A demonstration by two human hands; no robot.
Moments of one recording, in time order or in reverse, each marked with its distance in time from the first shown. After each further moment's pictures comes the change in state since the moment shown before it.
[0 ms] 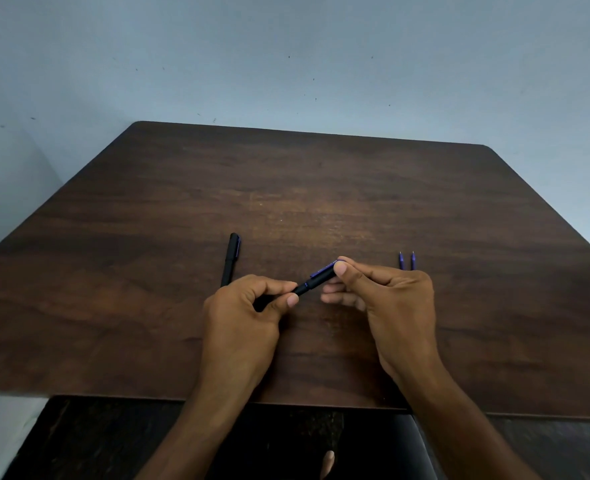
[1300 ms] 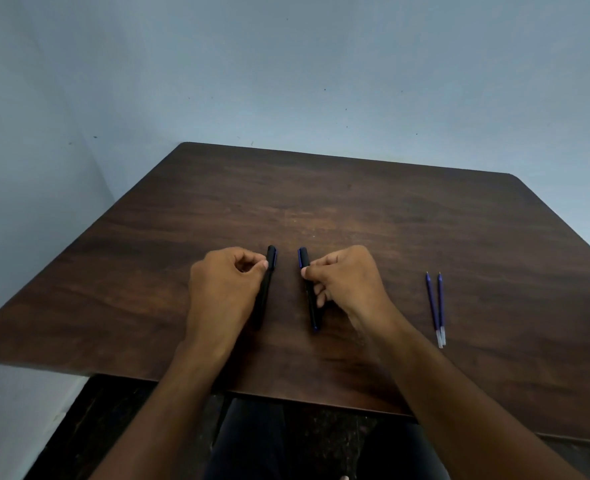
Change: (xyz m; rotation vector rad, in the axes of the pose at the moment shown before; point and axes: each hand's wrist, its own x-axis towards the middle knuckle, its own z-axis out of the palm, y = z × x) left_hand 0.052 -0.012 -0.055 0.252 0.207 -0.075; right_hand 0.040 -0.004 0.079 -0.553 -0.188 0.304
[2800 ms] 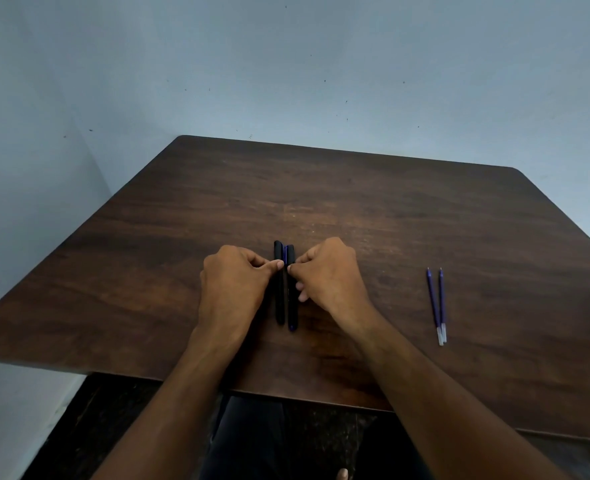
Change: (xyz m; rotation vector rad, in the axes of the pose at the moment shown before) left_hand 0.010 -0.008 0.024 0.114 -0.079 -0.070; right_hand 0.004 -0.009 0.024 -0.316 0.041 -0.067
